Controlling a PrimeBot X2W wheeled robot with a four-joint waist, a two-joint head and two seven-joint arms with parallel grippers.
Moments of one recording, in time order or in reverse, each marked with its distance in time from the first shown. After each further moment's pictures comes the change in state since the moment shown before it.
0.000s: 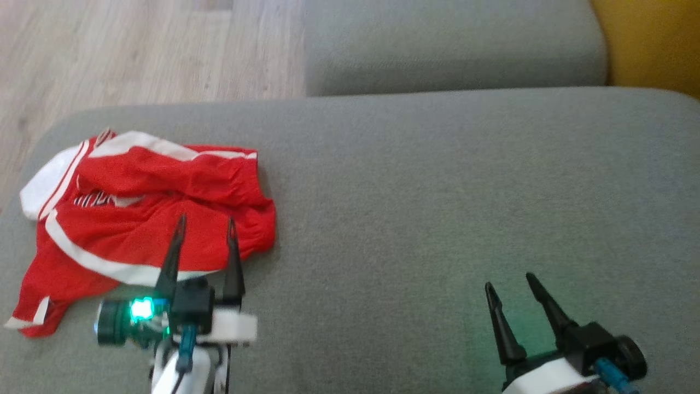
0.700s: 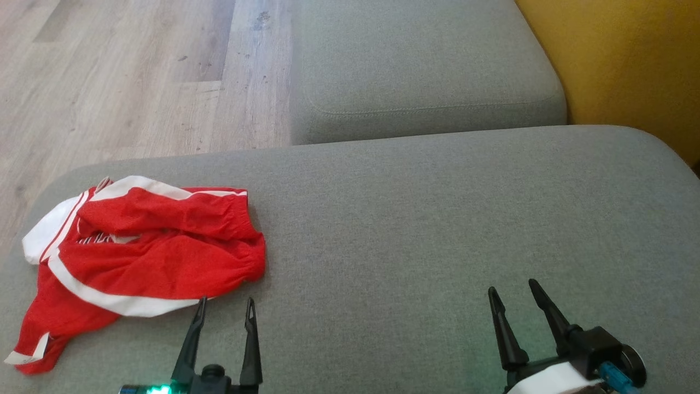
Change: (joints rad) left arm 0.266 0.007 -0.056 -0.162 -0.001 0.041 0.000; right arm 0.007 0.000 -0.002 0.007 0.047 0.000 0.000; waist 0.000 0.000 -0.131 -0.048
